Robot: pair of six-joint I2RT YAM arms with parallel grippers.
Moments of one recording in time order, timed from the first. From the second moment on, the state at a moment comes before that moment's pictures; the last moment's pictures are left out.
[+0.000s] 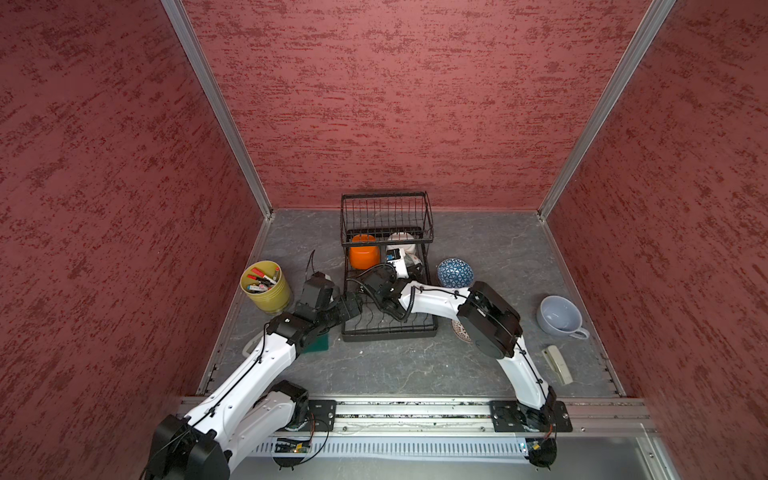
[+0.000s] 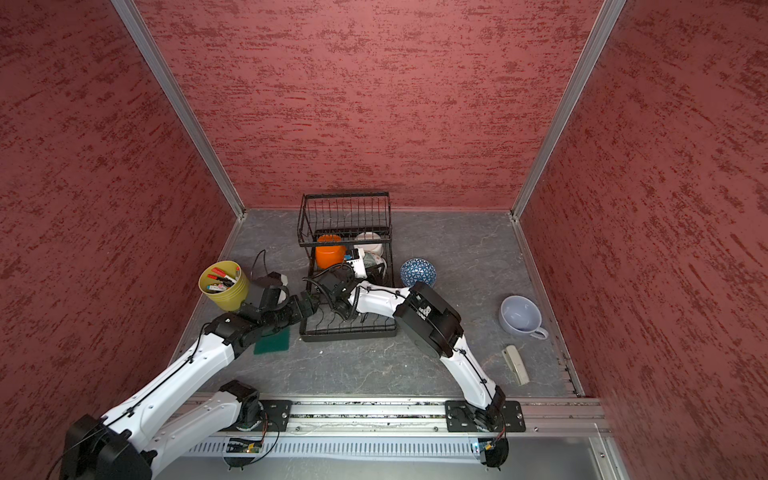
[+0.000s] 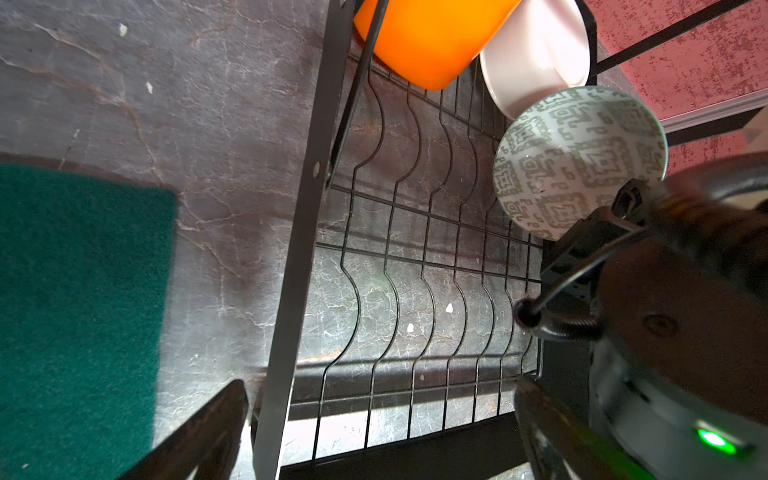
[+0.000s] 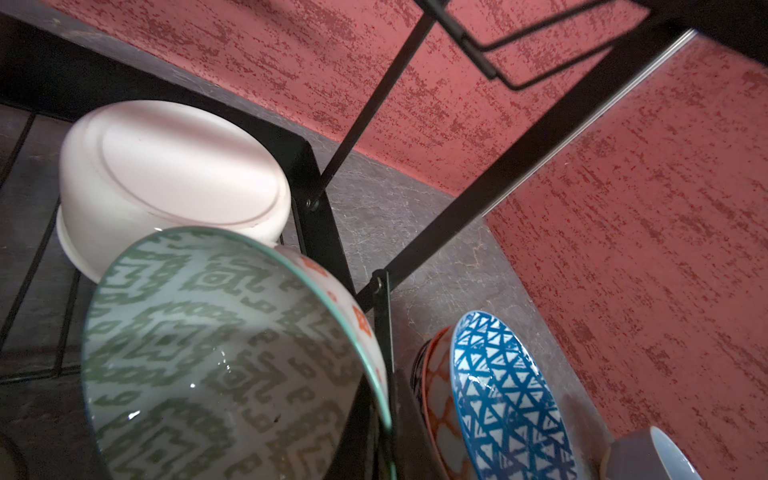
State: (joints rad) left arm -0.38 0.93 0.60 -0.50 0.09 -0.78; right arm 0.95 2.23 1.61 -0.62 1.30 0.62
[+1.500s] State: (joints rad) left arm -0.73 1.04 0.54 -0.41 -0.07 -0.97; right arm 0.93 2.16 1.58 -0.75 1.27 0.59
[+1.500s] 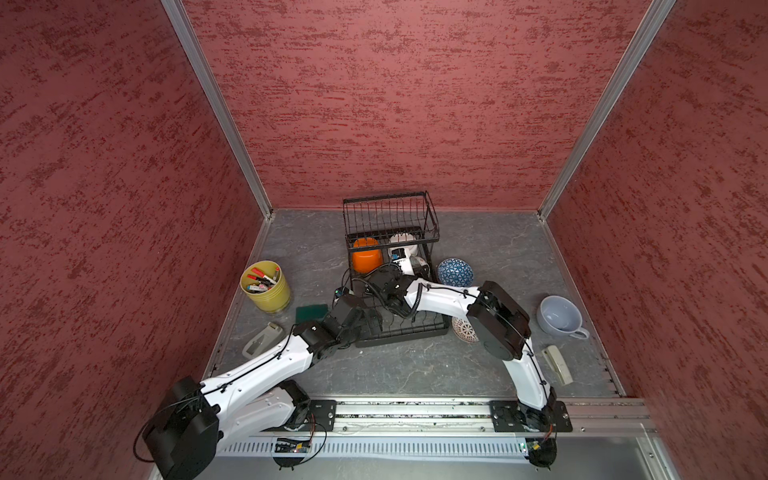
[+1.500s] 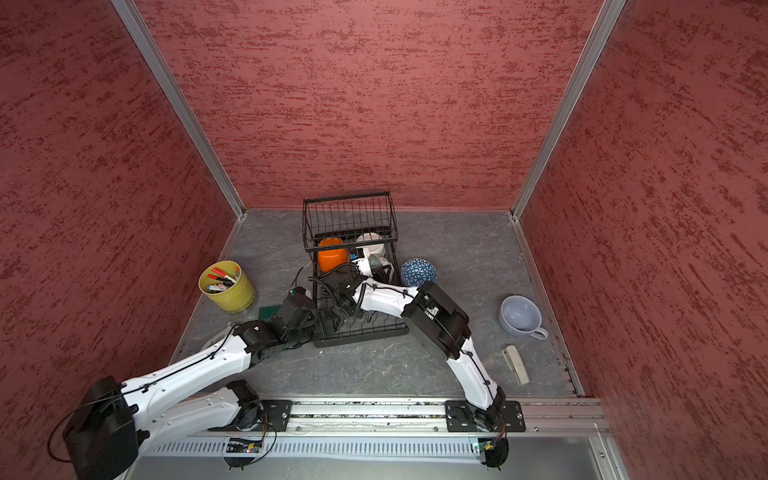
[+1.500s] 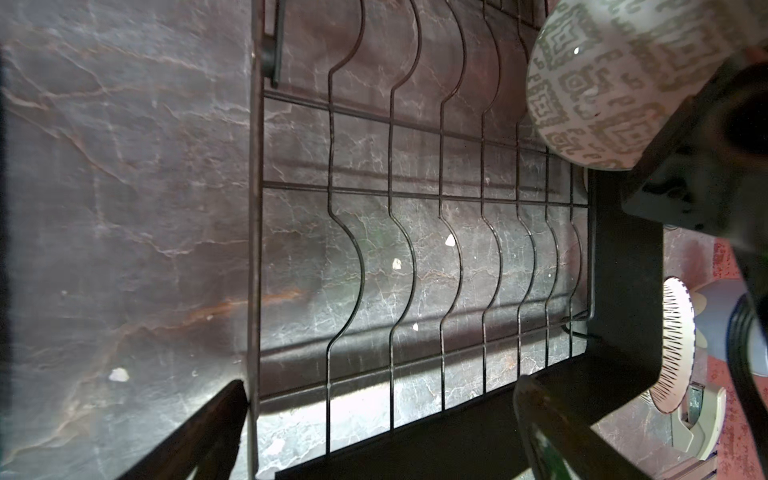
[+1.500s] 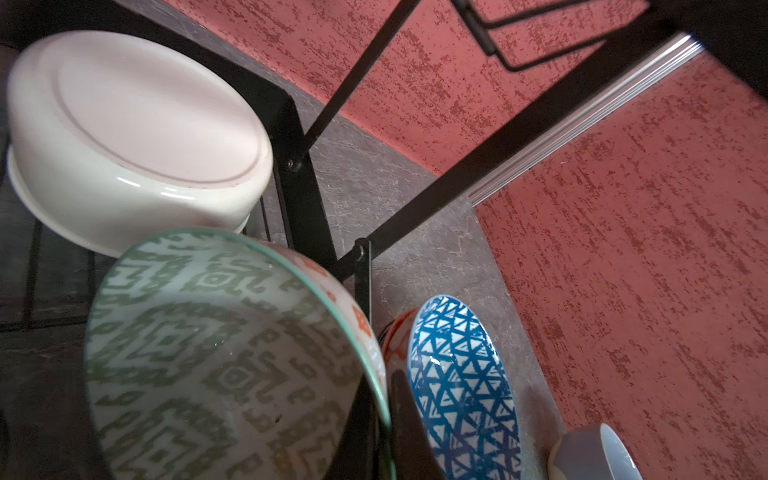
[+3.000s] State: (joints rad) left arm -0.74 1.01 0.55 -0.40 -0.12 -0.94; right arm 0.93 2.30 1.74 -0.88 1.40 0.61
